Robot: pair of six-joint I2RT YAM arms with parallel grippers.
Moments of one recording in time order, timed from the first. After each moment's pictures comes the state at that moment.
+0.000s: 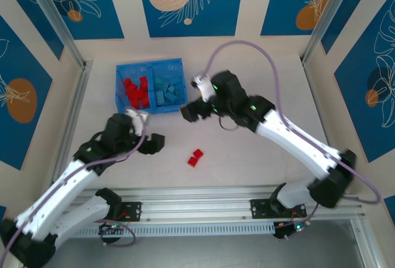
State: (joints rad) left arm -0.61 0.87 0.80 -0.67 0.11 -0.31; right arm 0.78 1.31 1.31 -0.58 -0.12 0.15
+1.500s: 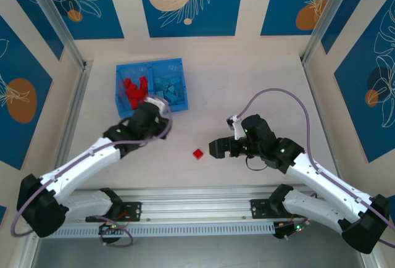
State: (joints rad) left arm -0.62 1.14 0.90 -0.47 -0.17 -0.30; right arm 0.73 0.88 0.75 -0.59 -0.25 0.54
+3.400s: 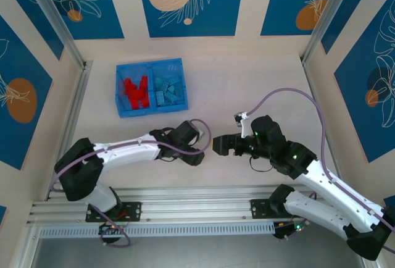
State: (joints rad) left arm -0.95 1.56 0.94 -0.47 0.02 -0.31; right arm 0.76 0.76 0.79 -0.61 -0.19 0.63
